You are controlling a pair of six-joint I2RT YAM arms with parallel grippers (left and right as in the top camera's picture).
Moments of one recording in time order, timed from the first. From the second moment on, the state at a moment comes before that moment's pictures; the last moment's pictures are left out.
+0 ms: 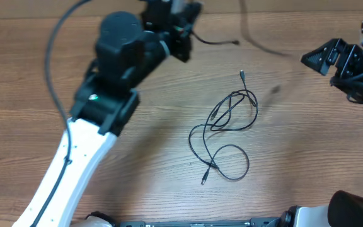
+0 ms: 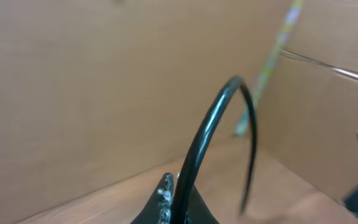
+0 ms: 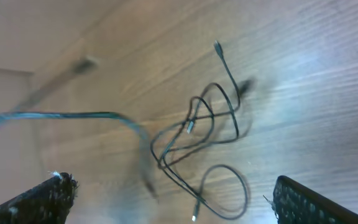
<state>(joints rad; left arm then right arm) -0.43 1.41 1.57 -0.21 0.23 -0.20 -0.32 1.60 2.05 -1.64 -0.57 0.13</state>
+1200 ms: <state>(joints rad) -0.30 1.04 1.57 -0.55 -0.20 -0.18 -0.32 1.60 2.00 -1.60 -0.51 0.11</state>
